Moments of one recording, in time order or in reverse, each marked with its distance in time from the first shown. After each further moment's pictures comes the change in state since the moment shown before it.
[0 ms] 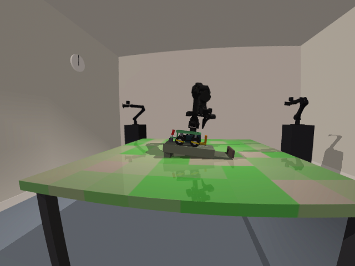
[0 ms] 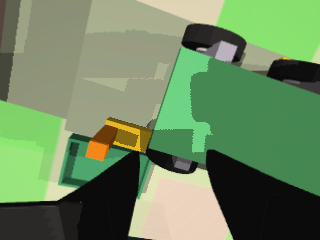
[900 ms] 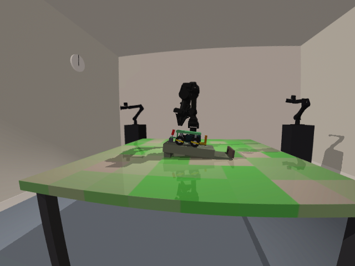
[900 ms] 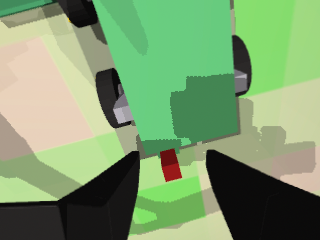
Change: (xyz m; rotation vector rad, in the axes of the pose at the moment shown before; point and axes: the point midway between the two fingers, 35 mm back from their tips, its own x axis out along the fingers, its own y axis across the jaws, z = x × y) arm -0.006 -0.119 -0.026 -1.007 0.156 -0.086
